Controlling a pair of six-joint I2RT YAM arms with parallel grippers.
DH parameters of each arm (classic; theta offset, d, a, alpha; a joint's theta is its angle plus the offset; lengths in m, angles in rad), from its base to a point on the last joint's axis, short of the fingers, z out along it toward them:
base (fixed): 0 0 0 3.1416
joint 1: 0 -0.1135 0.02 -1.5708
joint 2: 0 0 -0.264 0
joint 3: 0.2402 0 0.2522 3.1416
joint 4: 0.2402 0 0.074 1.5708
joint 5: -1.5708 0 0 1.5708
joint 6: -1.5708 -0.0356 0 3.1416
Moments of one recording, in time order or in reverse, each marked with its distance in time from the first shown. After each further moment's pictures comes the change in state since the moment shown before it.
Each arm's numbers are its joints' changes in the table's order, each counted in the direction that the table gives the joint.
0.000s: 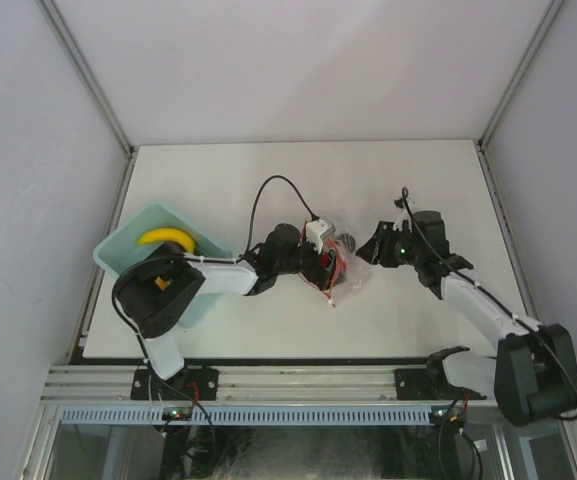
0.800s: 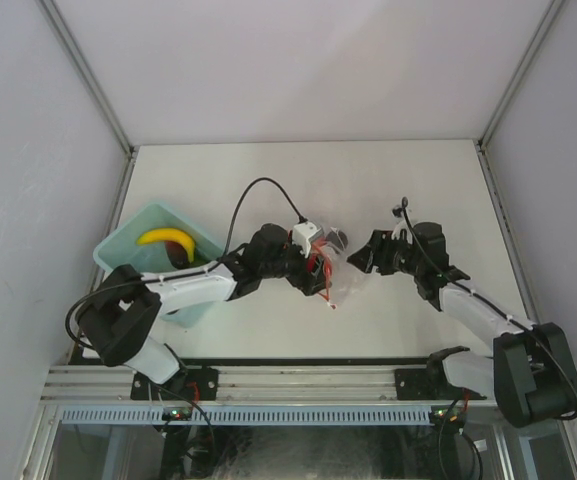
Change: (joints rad) left arm -0.002 0.281 -0.070 0.257 0.044 -0.057; right arm 0.019 0.056 -0.154 -0.251 0.107 -0.013
